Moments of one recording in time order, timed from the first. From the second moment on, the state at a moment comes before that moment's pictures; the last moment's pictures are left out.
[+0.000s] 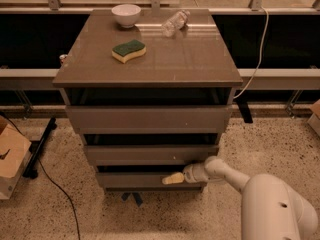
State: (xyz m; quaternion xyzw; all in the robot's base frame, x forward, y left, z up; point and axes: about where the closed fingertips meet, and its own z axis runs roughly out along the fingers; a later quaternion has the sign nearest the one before) arm 0.669 -0.102 0.229 -0.22 0.89 0.30 0.24
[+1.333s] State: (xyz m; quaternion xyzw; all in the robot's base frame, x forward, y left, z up) arm 0.669 -0.099 0.227 -0.22 0.90 0.31 0.24
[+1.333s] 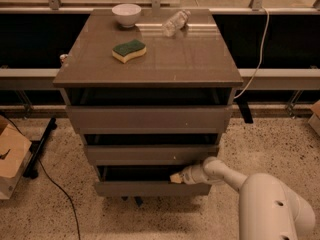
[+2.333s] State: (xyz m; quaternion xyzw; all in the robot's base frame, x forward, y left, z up) arm 0.598 -0.073 0.216 -0.24 0.90 0.32 0.17
